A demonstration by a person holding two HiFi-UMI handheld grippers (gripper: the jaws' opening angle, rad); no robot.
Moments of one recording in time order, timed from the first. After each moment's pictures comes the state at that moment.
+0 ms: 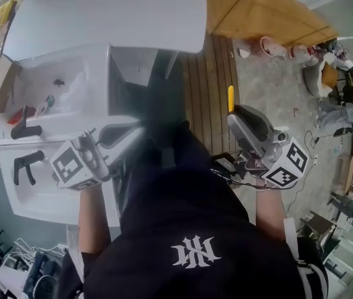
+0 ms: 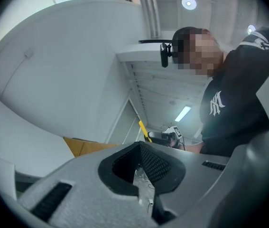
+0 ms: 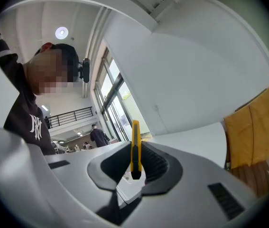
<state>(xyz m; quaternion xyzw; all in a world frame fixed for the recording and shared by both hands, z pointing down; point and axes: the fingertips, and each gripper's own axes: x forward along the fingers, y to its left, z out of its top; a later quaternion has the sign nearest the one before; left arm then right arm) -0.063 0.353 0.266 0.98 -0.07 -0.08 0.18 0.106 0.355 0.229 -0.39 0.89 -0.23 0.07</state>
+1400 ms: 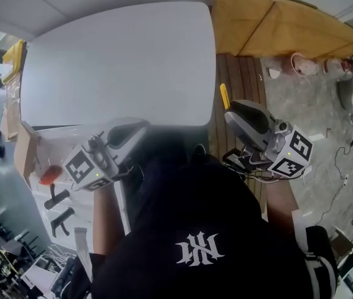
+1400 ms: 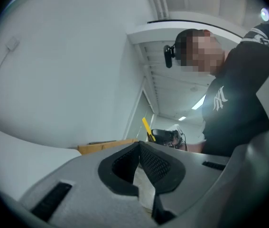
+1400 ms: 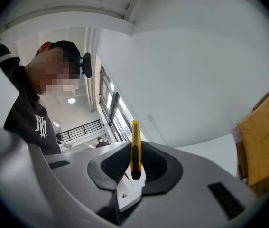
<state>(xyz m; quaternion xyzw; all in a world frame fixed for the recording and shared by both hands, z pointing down) 0.070 0.023 0.282 0.98 -0.12 0.00 0.16 0.230 0.022 0.261 -0.31 0.91 -0.25 0.14</state>
